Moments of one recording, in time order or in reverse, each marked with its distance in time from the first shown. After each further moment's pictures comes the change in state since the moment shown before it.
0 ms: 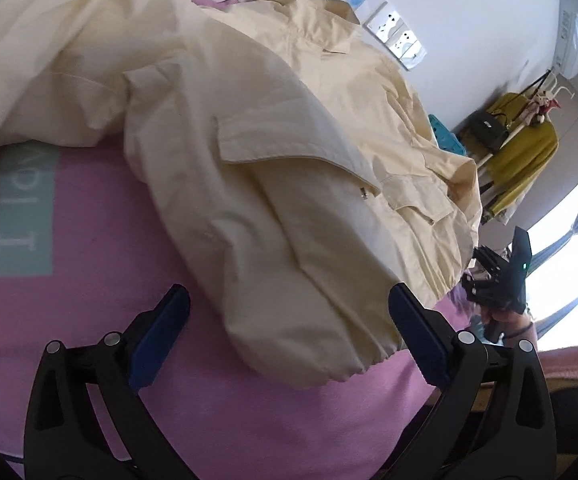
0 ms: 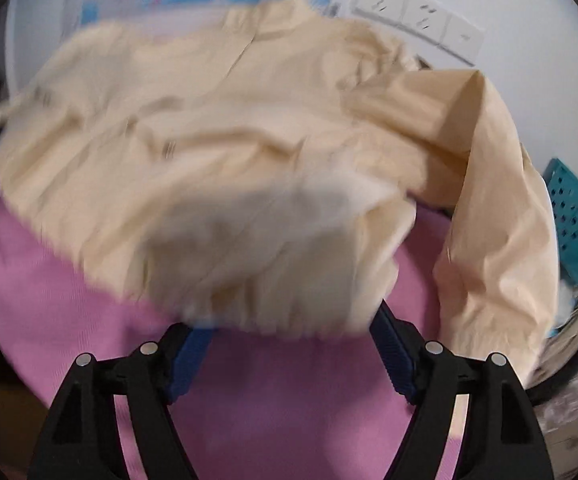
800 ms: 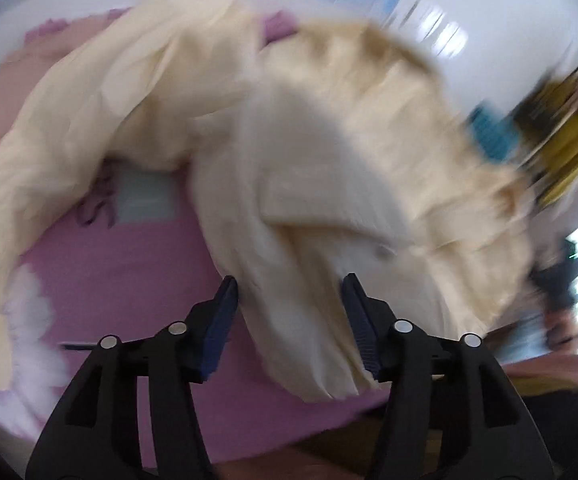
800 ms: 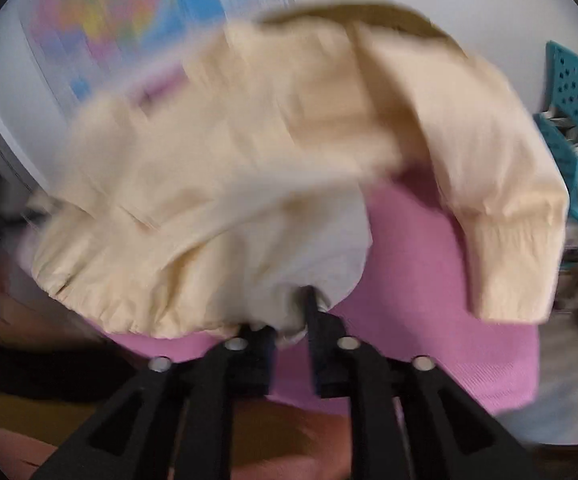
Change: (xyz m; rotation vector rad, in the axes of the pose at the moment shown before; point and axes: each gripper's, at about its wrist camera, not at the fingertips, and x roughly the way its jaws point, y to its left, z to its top) left arm -0.076 -0.022 -0.014 0.030 0.074 0.359; right arm -0.042 -0.016 -0.024 0.249 0.185 0.199
